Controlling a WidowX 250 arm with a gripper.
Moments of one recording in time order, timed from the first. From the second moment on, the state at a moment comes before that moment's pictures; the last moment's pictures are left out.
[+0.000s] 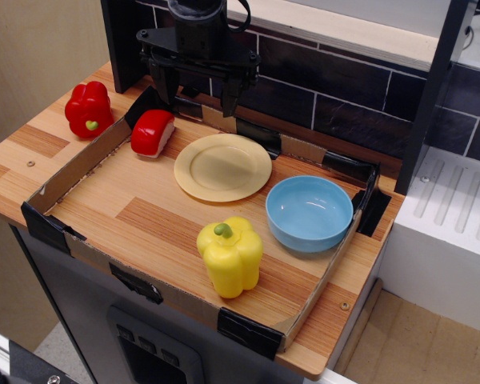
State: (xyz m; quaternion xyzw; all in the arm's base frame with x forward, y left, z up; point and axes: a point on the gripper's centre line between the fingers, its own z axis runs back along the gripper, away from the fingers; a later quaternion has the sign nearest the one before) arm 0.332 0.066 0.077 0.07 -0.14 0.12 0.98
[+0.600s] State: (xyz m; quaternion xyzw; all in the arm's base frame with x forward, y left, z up) arm 0.314 0.037 0.054 0.04 -0.09 0.09 0.99
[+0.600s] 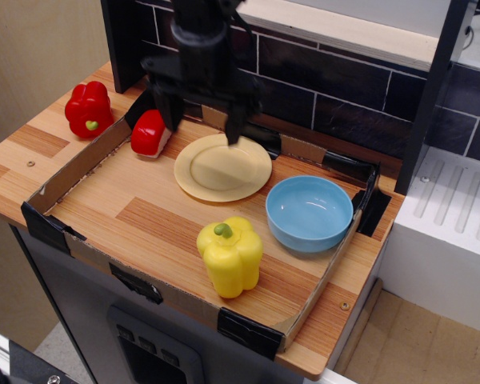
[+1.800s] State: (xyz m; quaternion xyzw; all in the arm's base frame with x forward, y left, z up) arm 0.298 -0.033 0.011 0.01 -0.07 0.06 1.00
